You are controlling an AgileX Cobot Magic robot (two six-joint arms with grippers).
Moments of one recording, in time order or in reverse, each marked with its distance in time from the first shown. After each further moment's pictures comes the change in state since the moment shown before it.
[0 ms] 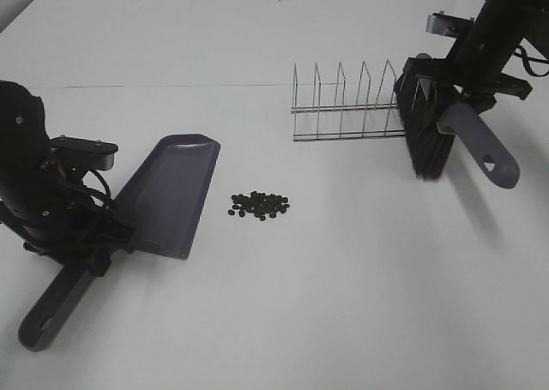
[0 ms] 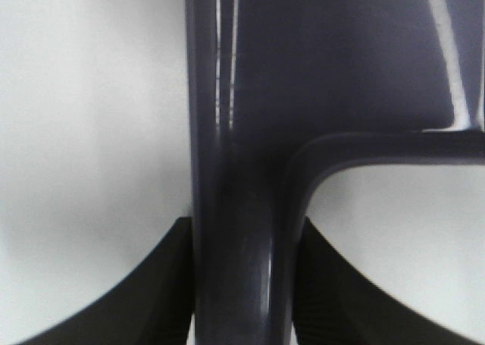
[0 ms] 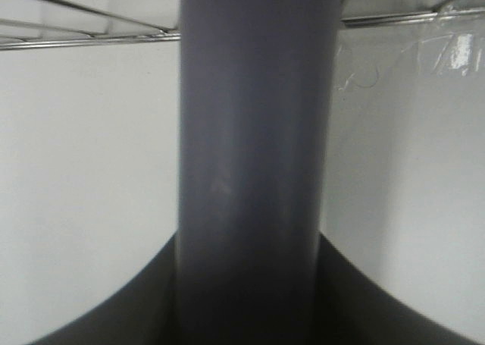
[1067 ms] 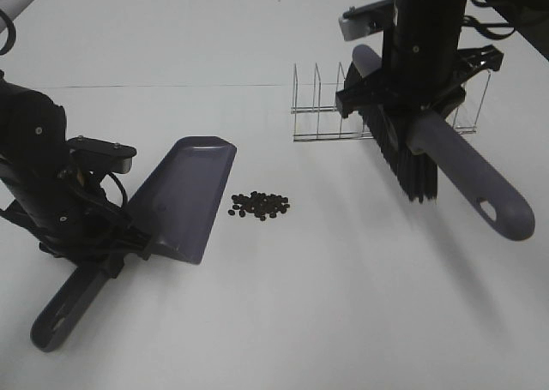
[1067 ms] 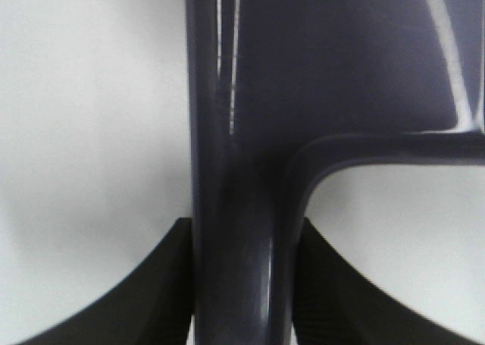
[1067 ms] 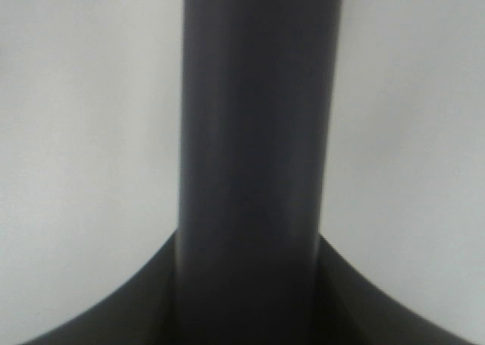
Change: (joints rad) left arm -0.075 0.000 0.000 0.060 -0.027 -0.078; right arm 0.440 -0.345 0.403 -0.417 0.003 0.302
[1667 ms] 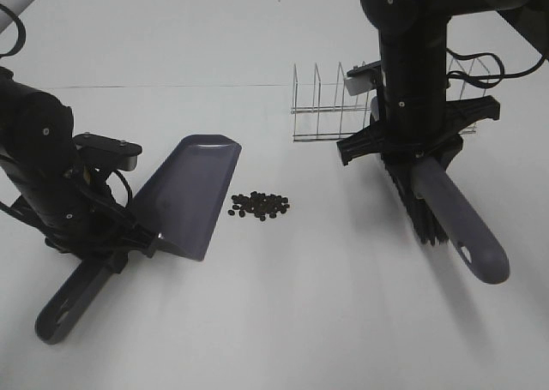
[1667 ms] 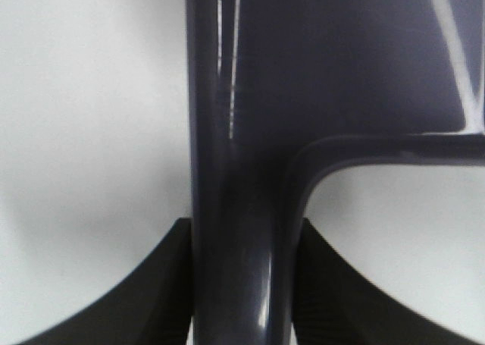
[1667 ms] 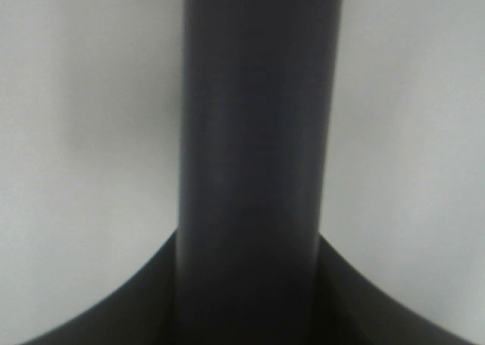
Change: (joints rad) left arm -0.004 0.038 -0.015 0.026 -0.013 -0.012; right arm 0.027 0.102 0.067 -0.051 -0.001 0.166
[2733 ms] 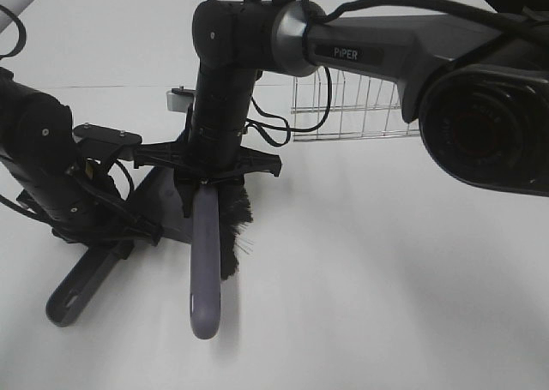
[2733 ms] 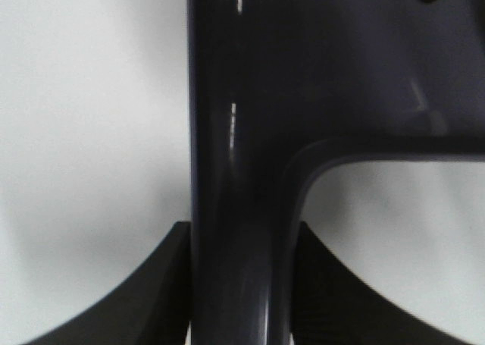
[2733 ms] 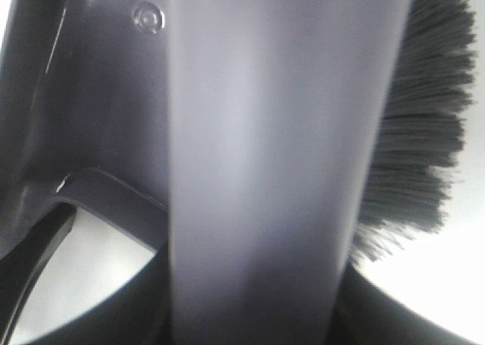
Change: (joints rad) left arm 0.002 0.007 -0.001 0.025 -0.077 -0.015; right arm 0.231 0.431 -0.637 0.506 -0.053 0.016
